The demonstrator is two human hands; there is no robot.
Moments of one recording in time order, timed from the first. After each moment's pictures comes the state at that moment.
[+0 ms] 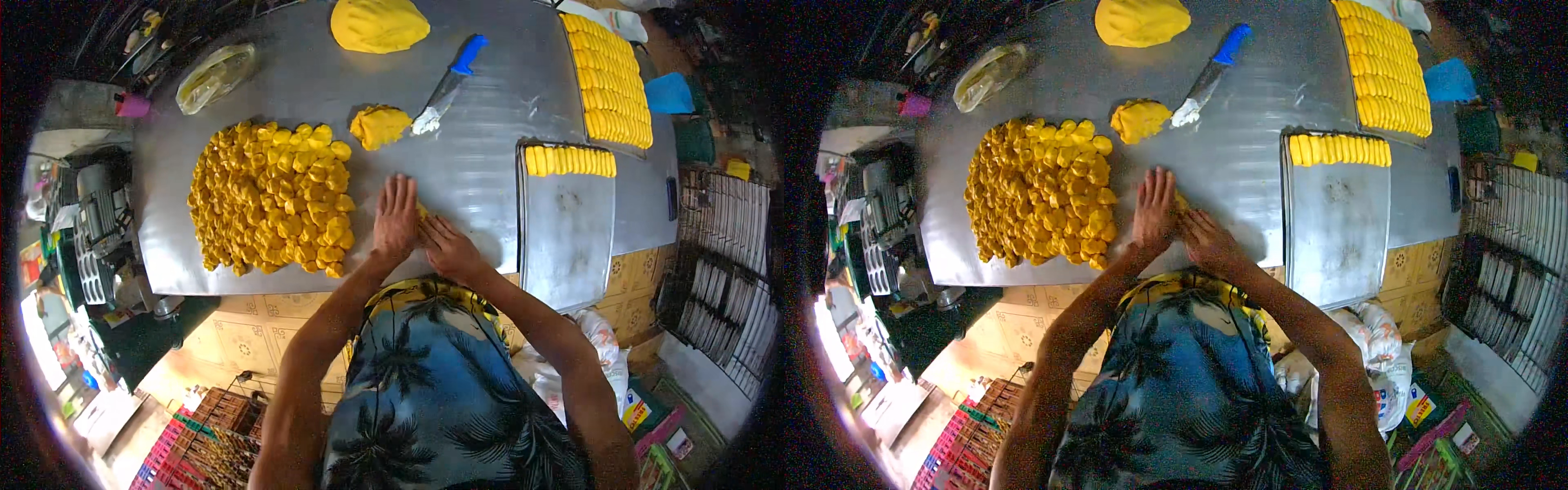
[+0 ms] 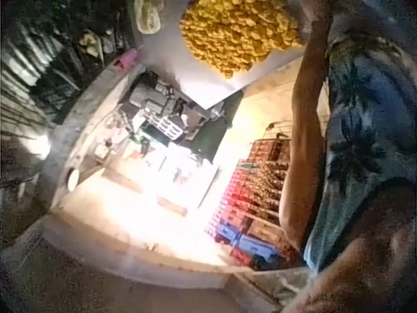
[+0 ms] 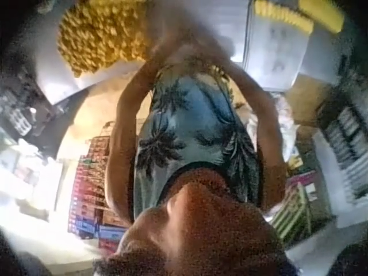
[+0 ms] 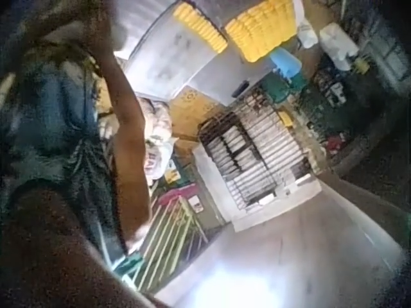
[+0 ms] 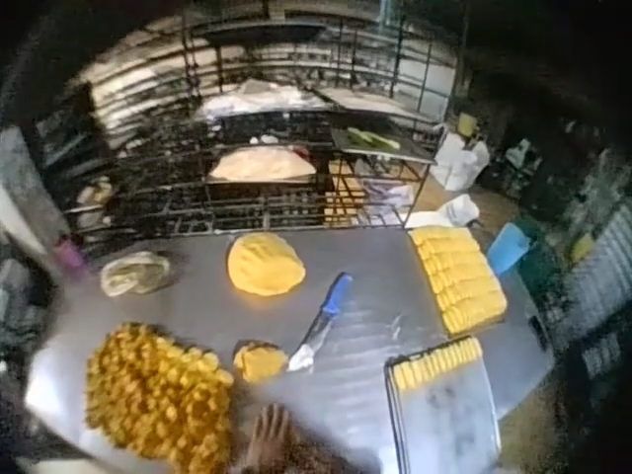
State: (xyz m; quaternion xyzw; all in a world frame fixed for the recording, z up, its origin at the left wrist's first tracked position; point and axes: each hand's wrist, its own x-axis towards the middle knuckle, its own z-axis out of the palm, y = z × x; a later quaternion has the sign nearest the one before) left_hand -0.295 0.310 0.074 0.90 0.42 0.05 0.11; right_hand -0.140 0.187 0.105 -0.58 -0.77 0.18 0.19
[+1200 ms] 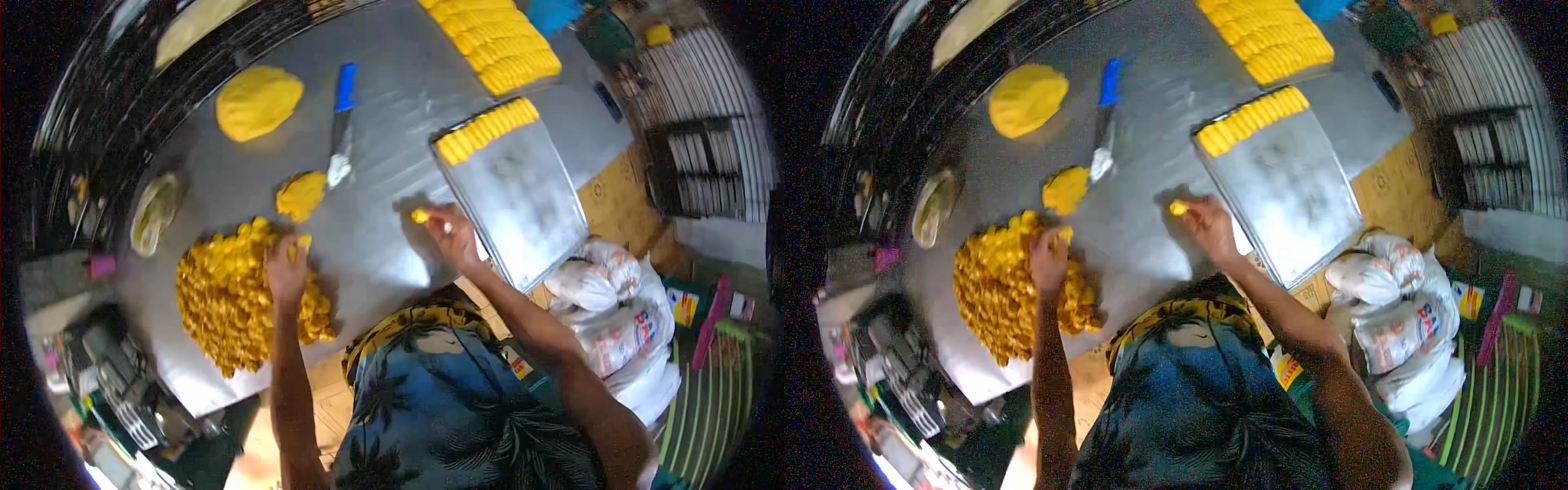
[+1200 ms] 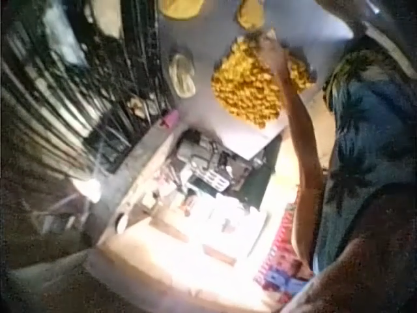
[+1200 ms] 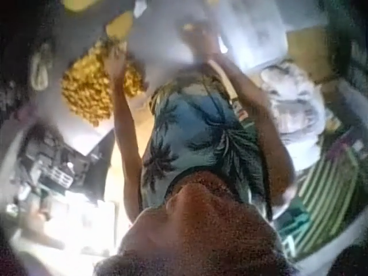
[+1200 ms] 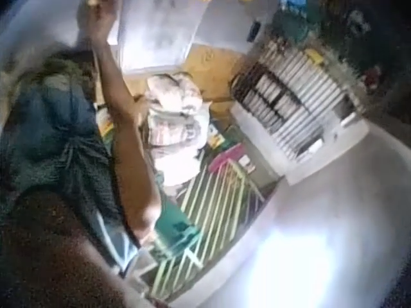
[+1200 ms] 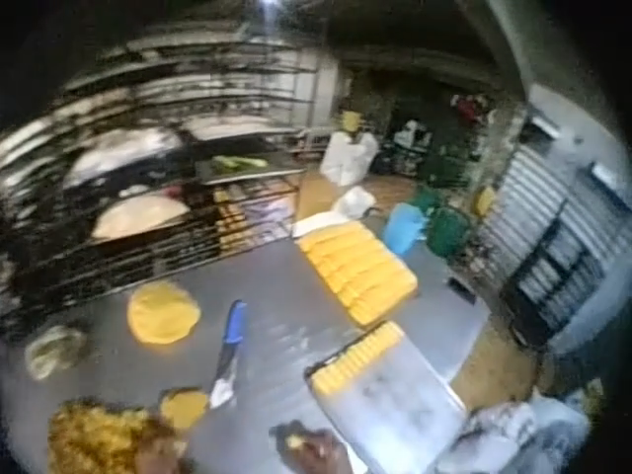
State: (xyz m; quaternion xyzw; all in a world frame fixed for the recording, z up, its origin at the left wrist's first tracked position) left_hand -0.358 0.448 0.097 0.85 0.38 0.14 0.34; right_hand -0.083 0.161 0.117 -0.81 -0.35 0.15 0.44
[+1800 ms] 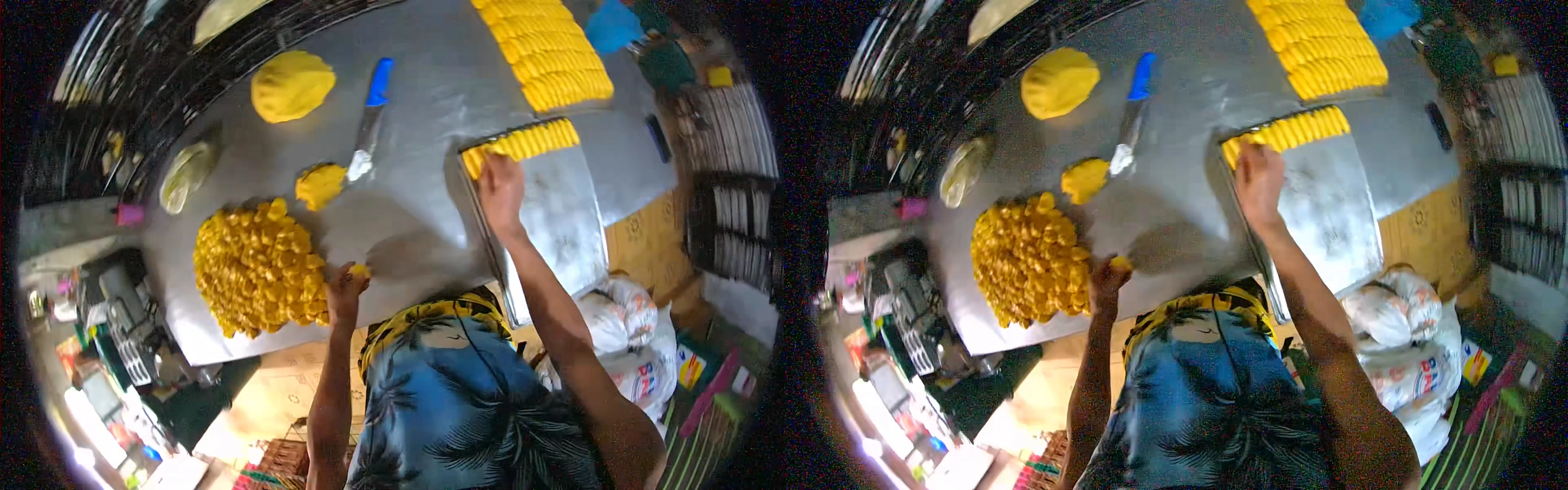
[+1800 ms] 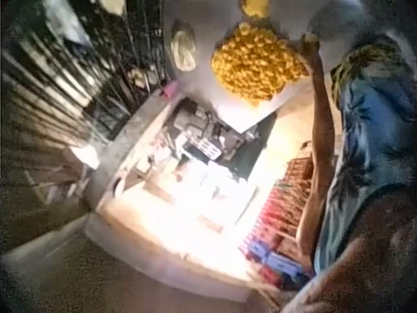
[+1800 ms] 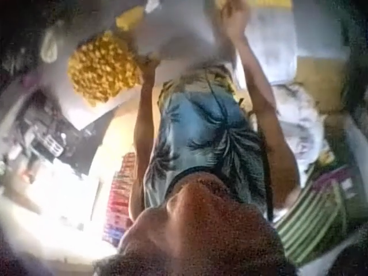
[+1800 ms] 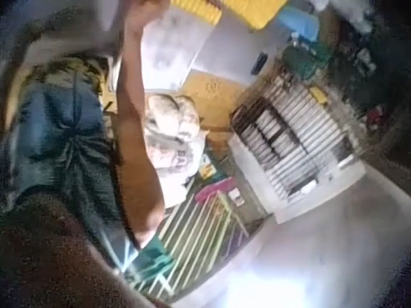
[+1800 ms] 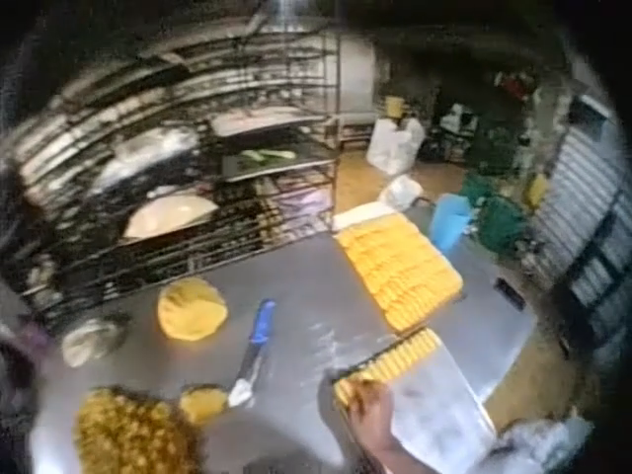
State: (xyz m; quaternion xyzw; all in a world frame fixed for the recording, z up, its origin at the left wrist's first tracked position) left_hand -0.349 0.286 0.099 0.47 0.53 0.19 0.68; right_hand 0.055 0.206 0.119 -0.87 -0.35 0.02 0.34
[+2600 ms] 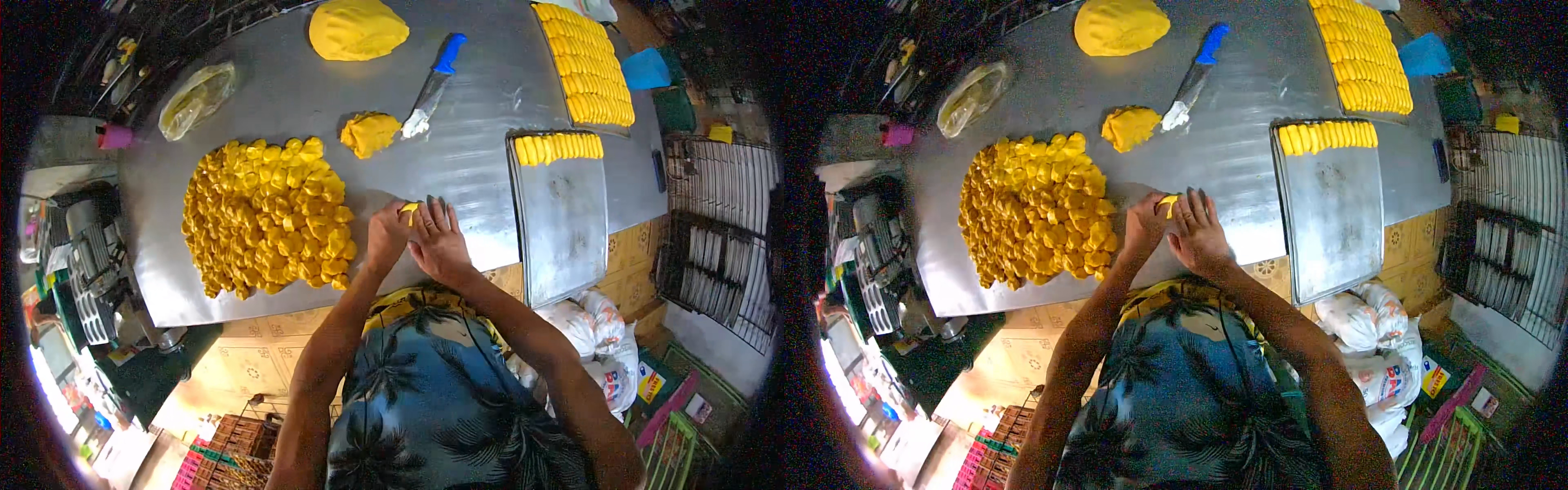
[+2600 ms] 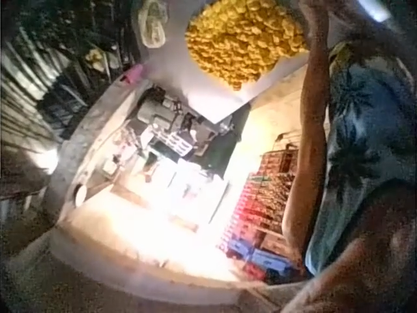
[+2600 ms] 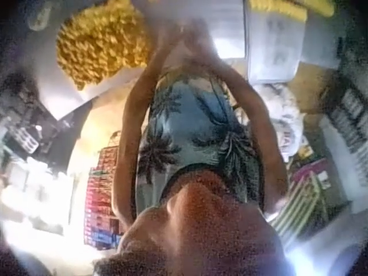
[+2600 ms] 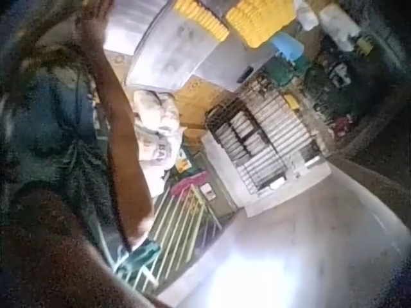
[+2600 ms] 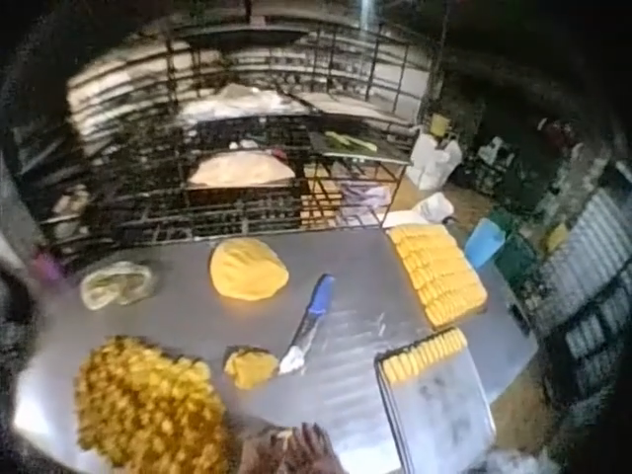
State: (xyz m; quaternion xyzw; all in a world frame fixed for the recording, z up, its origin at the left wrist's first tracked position) left_hand -0.305 0.327 0.100 0.75 0.44 0.14 0.47; right_hand -0.193 0.213 0.123 -0.71 -0.69 0.15 0.05
